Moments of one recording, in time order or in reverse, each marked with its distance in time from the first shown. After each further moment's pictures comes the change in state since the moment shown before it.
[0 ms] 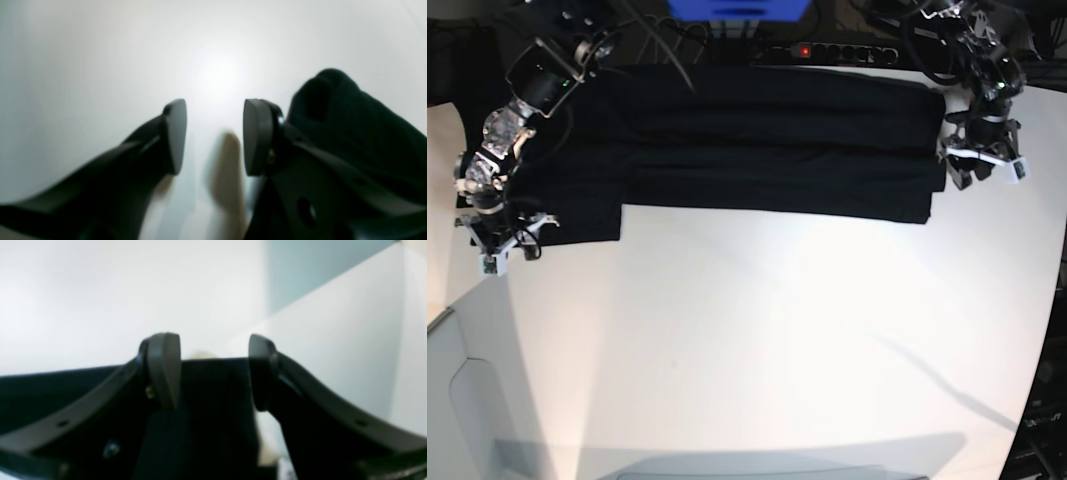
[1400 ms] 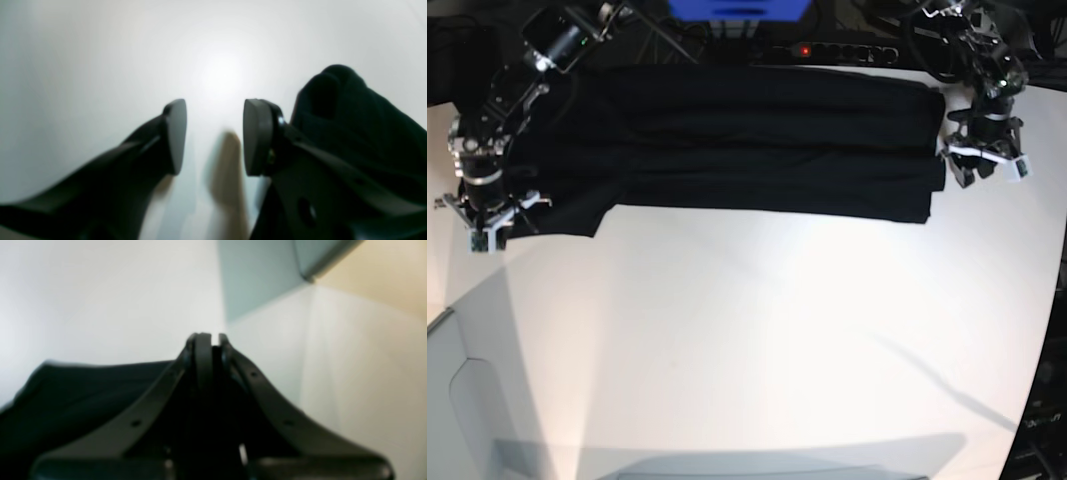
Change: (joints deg) left arm 0.1 -0.4 -0.1 0.0 0.0 0.0 0.0; right arm -11.0 -6.8 0.5 25.1 0.0 0.1 -0.9
